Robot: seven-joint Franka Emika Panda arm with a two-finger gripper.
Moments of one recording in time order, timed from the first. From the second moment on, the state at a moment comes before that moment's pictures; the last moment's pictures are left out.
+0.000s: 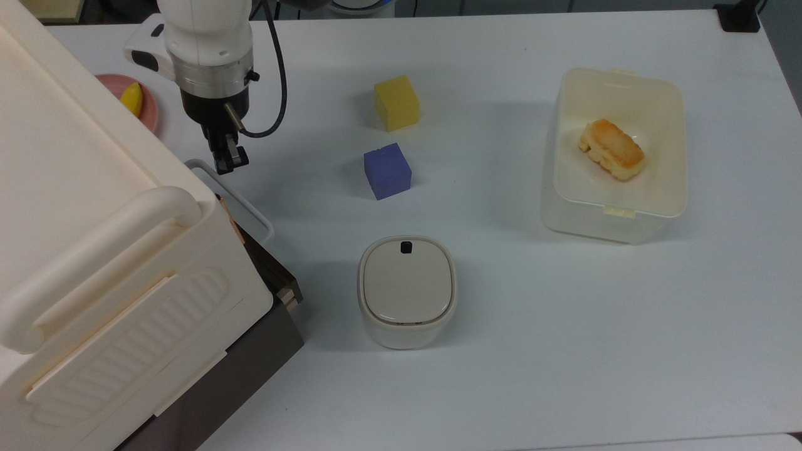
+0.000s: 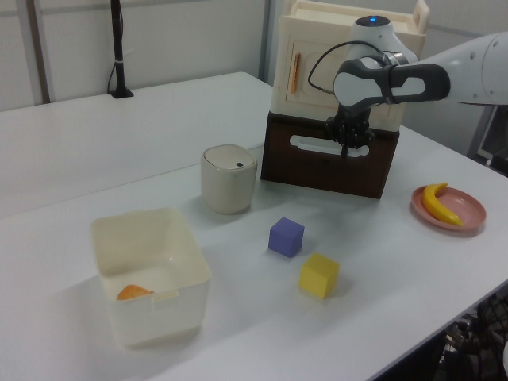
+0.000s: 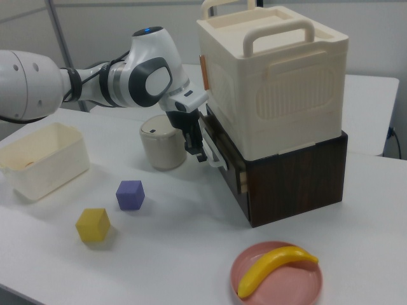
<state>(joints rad) -0.25 0.26 0.10 -1.69 -0.22 2.11 1.02</state>
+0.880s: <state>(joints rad) -0.28 0.26 0.10 -1.69 -0.22 2.13 1.03</state>
